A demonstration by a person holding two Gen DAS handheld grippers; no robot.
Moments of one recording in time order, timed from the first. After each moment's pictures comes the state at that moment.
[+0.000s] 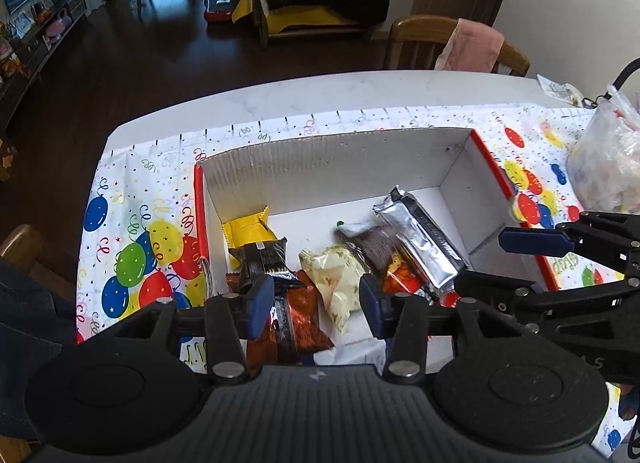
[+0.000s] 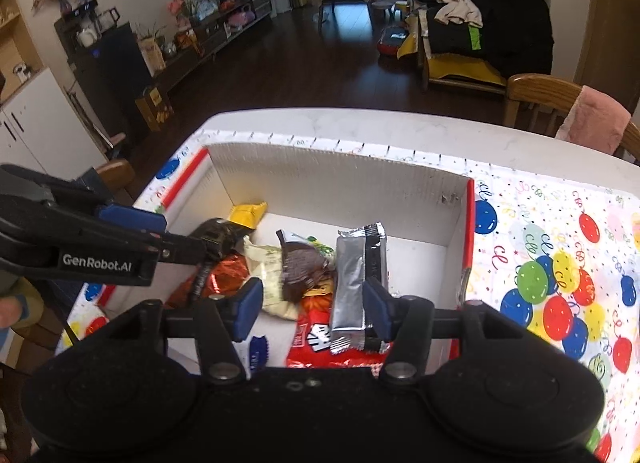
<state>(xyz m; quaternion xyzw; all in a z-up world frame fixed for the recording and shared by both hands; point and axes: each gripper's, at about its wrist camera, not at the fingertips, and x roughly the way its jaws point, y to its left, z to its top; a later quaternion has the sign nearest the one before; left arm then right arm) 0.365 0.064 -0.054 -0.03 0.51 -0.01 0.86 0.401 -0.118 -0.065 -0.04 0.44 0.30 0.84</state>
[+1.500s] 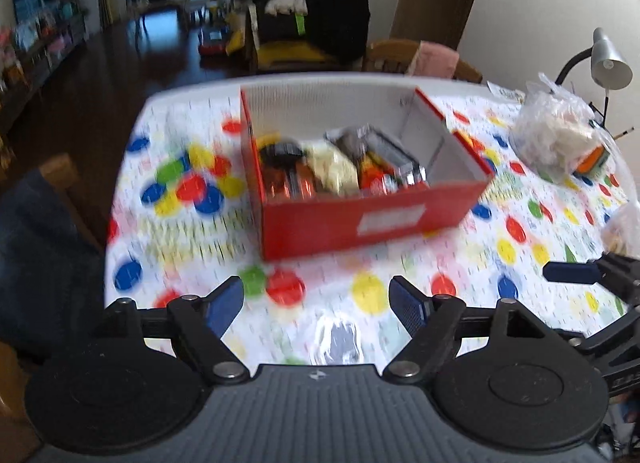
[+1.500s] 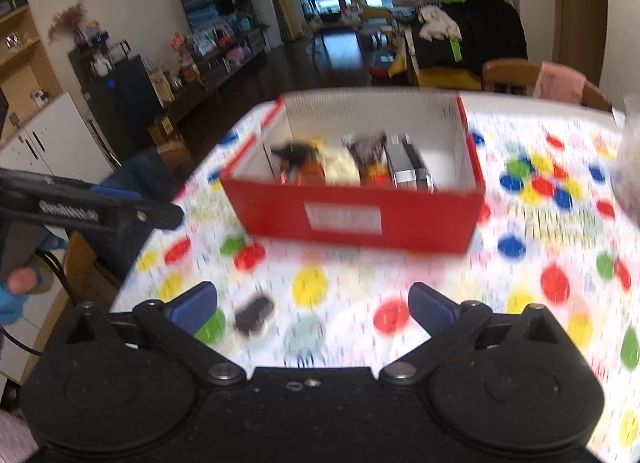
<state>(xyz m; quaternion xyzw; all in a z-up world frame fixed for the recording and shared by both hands) 0.166 0.093 -0.054 -0.05 0.45 -0.04 0.89 0.199 -0.158 -0.084 -0.01 0.42 0.28 0.86</state>
